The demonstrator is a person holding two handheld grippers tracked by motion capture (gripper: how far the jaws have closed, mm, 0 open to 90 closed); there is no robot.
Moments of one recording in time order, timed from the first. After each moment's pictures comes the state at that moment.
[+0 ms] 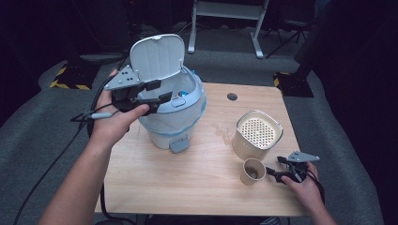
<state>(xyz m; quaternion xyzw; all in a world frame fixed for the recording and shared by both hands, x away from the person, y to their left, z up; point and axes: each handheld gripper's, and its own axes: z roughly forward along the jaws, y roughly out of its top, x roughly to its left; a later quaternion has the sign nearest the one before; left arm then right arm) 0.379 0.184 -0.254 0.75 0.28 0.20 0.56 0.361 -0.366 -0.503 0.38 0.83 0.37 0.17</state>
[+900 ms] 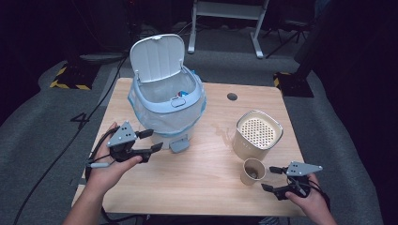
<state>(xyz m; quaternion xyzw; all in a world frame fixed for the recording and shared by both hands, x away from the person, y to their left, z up) 0.330 0.204 -0.378 0.80 0.29 0.17 0.50 0.315 -0.341 -0.472 0.28 0.86 0.42 0.11</state>
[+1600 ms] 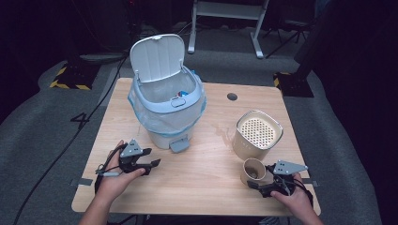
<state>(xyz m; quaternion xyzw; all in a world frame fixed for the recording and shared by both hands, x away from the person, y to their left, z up) 0.342 0.209 -0.470 0.82 0.35 0.13 0.43 0.326 -0.305 -0.494 0.27 0.83 0.49 0.09</state>
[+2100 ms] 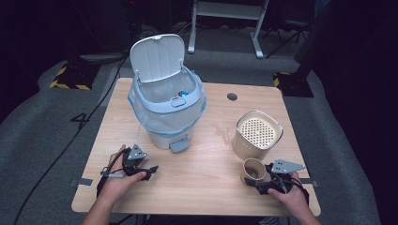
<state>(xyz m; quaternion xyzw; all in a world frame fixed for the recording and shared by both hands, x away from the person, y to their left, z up) 0.345 0.208 -0.499 0.85 0.38 0.13 0.33 0.330 -0.301 -0.499 0.27 0.82 0.50 0.09</state>
